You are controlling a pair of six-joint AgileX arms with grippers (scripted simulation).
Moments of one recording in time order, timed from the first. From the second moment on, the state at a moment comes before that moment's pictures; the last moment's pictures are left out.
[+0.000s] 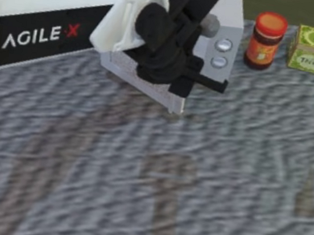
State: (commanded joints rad) left arm -0.69 1.95 1.56 -0.67 -0.13 -0.21; right arm 0.00 0.00 0.00 0.00 0.00 0.00
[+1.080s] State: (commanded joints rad) left arm -0.66 1.87 1.45 -0.63 -0.06 -0.10; right arm 0.00 0.00 0.00 0.00 0.00 0.00
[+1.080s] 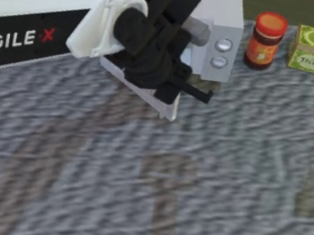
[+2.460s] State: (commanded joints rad) left arm -0.66 1.86 1.44 -0.62 -0.04 -0.08; right arm 0.00 0.00 0.00 0.00 0.00 0.00
